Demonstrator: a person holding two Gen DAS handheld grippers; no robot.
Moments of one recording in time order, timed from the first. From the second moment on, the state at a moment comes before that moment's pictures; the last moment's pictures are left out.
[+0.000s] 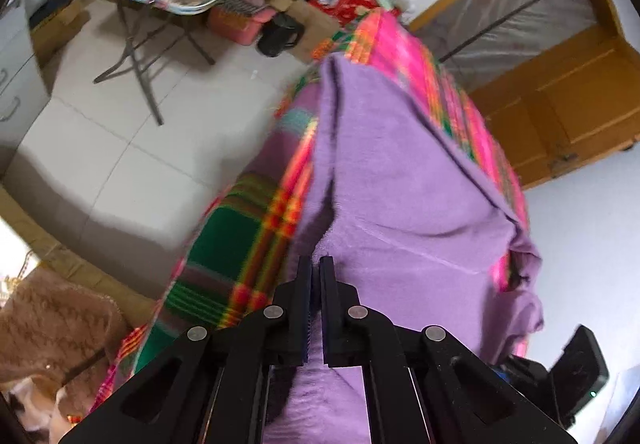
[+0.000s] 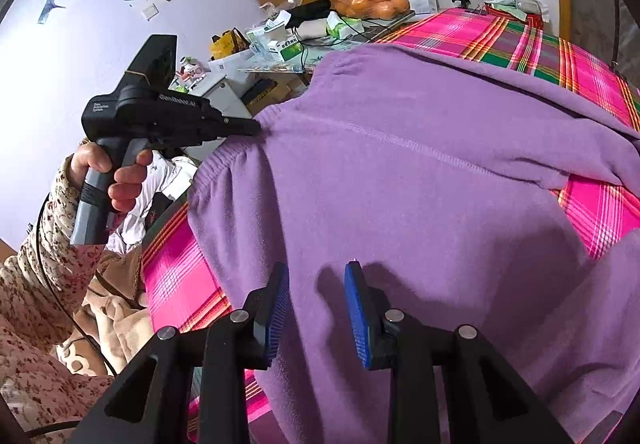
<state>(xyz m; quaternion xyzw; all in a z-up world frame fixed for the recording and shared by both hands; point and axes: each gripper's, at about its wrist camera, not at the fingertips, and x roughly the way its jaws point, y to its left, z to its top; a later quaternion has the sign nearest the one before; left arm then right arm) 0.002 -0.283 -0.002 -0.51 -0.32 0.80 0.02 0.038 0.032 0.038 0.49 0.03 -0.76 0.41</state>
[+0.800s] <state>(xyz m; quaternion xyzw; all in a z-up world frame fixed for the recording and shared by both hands) 0.050 -0.202 0.059 -0.44 -0.15 0.89 0.02 0.066 0.258 0.044 0.43 -0.18 -0.87 0.15</state>
